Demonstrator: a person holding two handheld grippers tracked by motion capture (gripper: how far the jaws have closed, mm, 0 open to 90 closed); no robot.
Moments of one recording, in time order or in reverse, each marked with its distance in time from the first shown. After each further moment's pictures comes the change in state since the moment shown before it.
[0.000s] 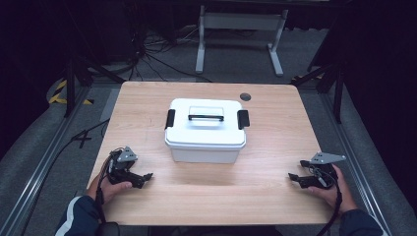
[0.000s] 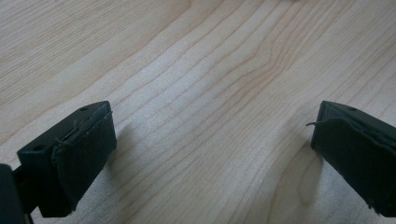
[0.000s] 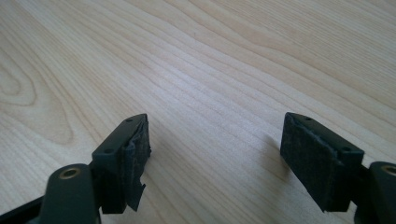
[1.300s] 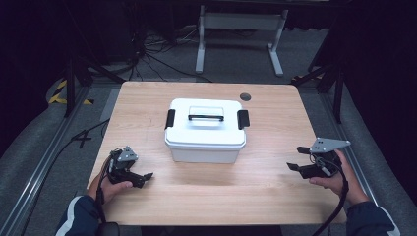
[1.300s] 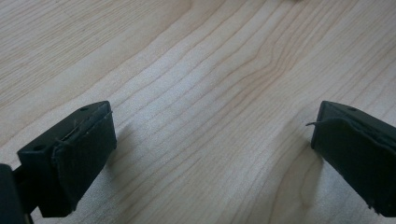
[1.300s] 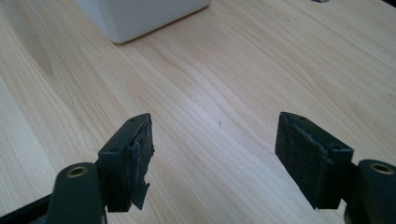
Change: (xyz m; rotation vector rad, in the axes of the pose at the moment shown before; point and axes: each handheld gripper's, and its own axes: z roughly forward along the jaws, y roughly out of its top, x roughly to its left) left arm 0.000 0.000 0.001 -0.004 0.004 0.000; right arm 0.016 0.070 -0.038 -0.043 0.049 -0.178
